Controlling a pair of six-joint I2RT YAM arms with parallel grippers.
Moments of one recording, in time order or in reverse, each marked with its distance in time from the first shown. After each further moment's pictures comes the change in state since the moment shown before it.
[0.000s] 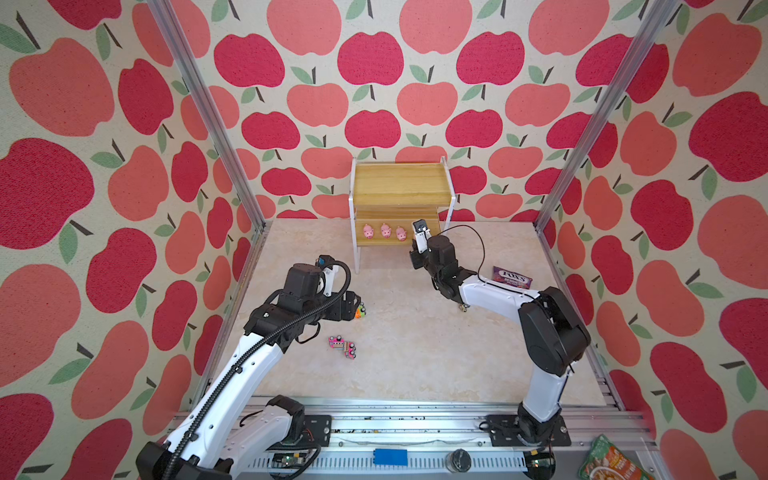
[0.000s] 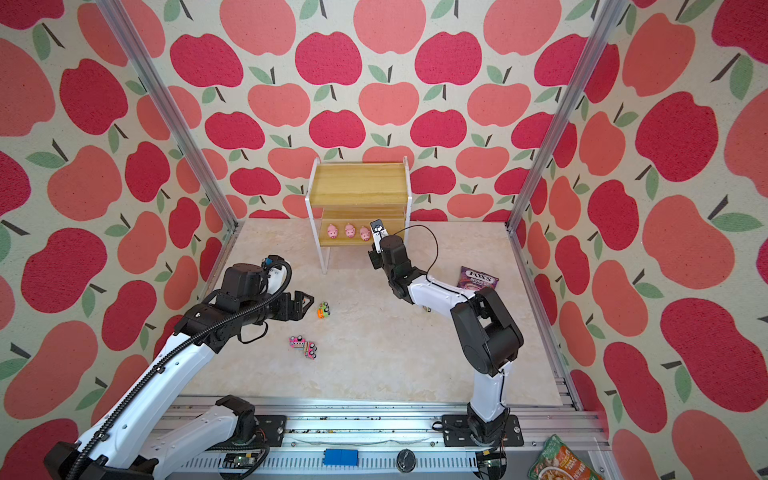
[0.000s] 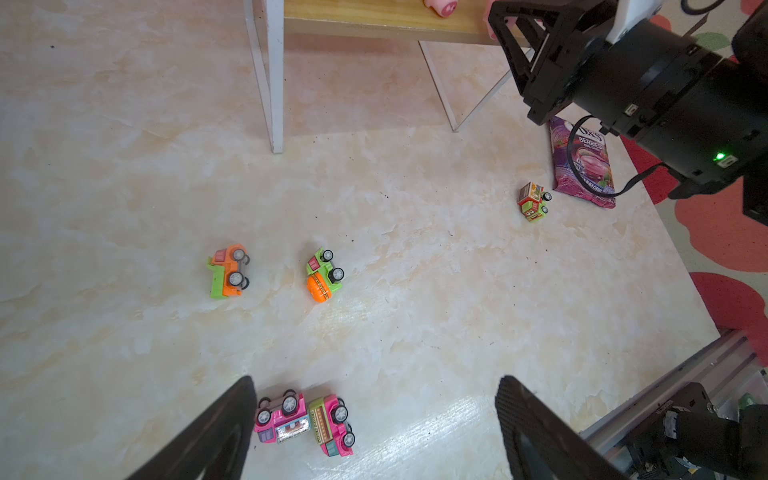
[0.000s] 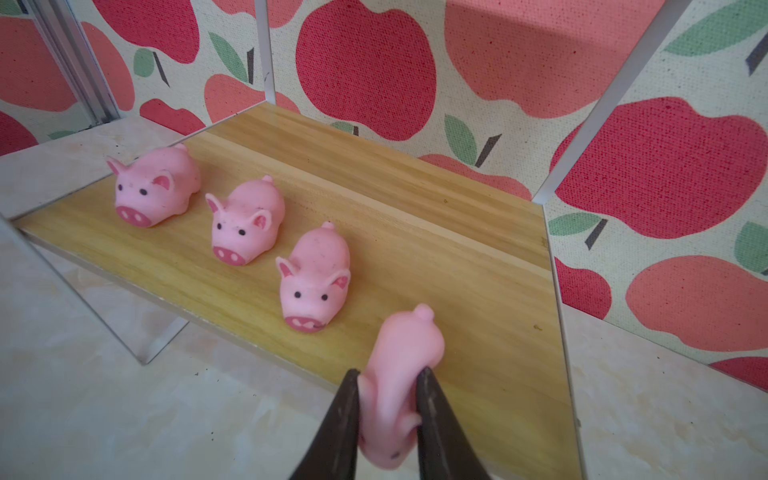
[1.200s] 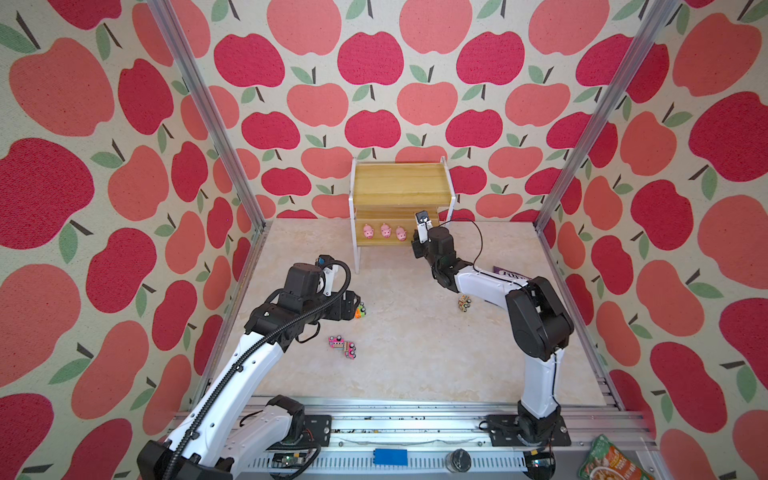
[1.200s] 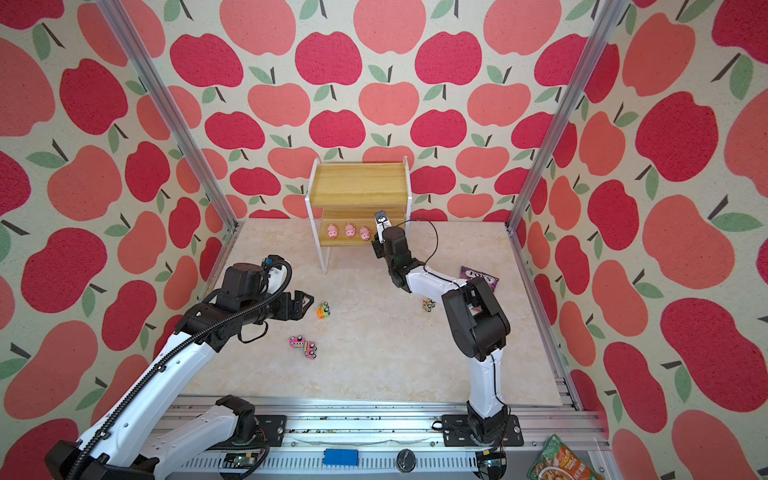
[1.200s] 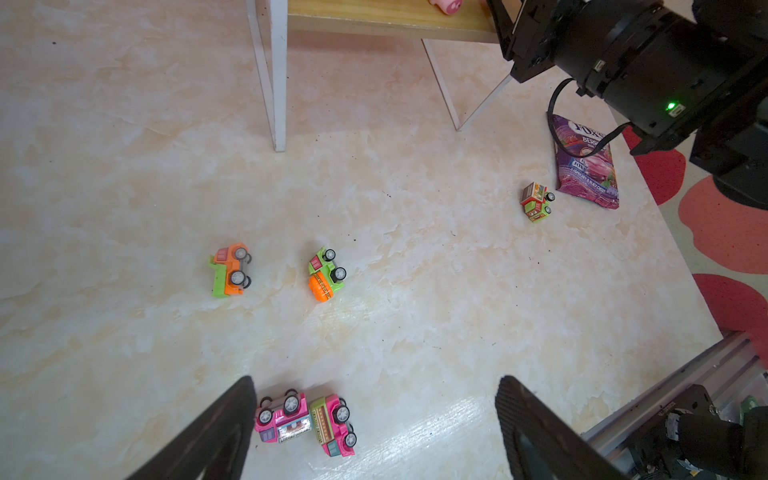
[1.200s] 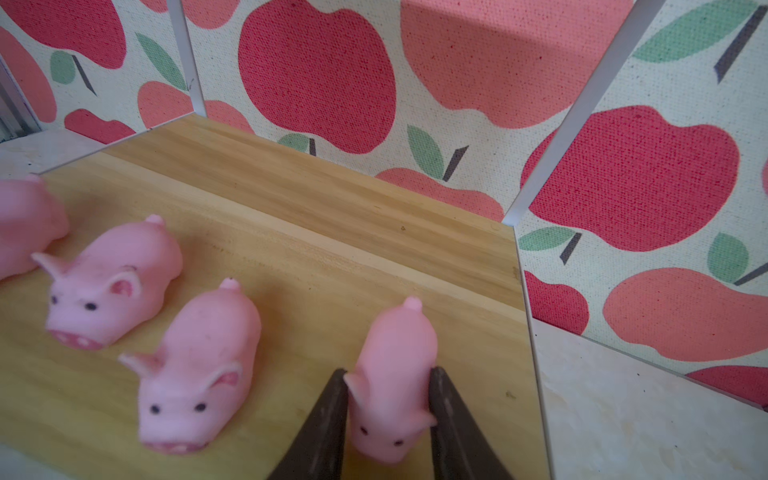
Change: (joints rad) left arm 0.005 0.006 0.000 0.000 0.000 0.000; right arm -0.053 0.126 0.131 0.019 0.013 -0.024
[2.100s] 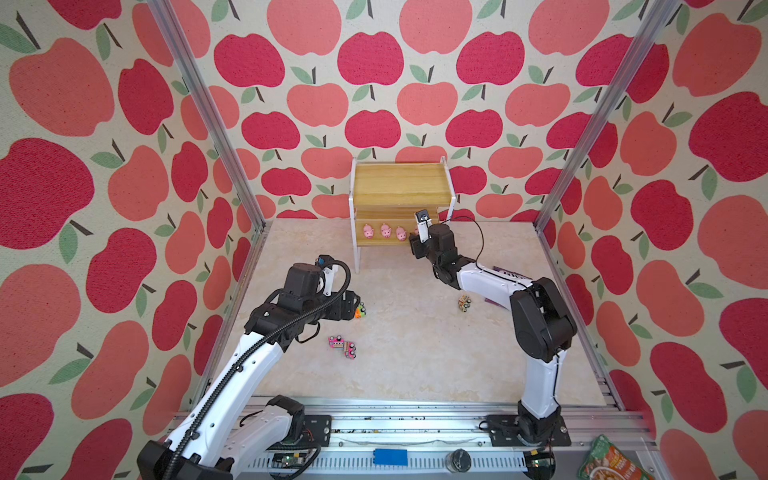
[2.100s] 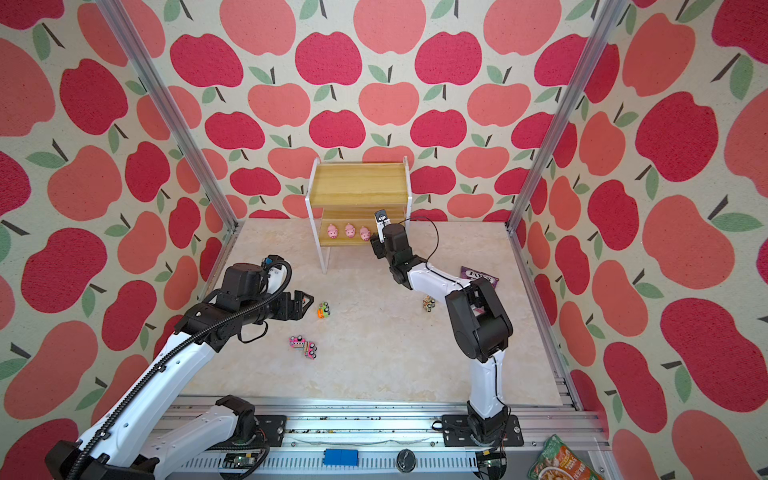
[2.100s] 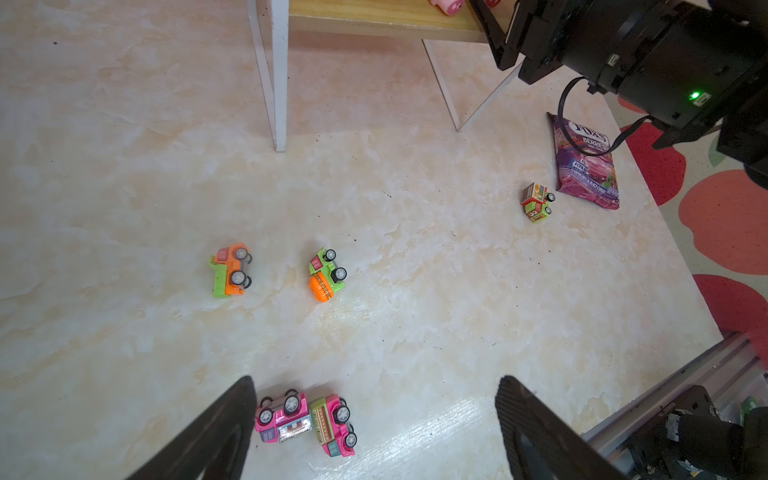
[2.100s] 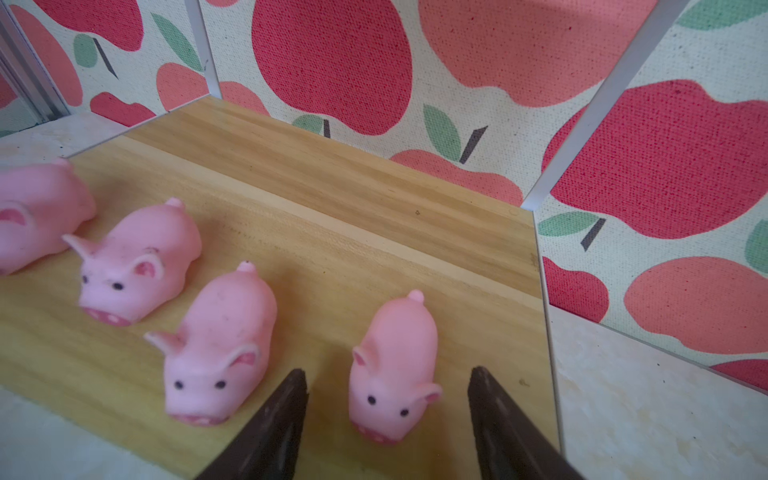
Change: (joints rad) left arm 0.002 0.000 0.000 0.000 0.000 0.000; right arm -0.007 -0.032 0.021 -0.120 -0.051 0.028
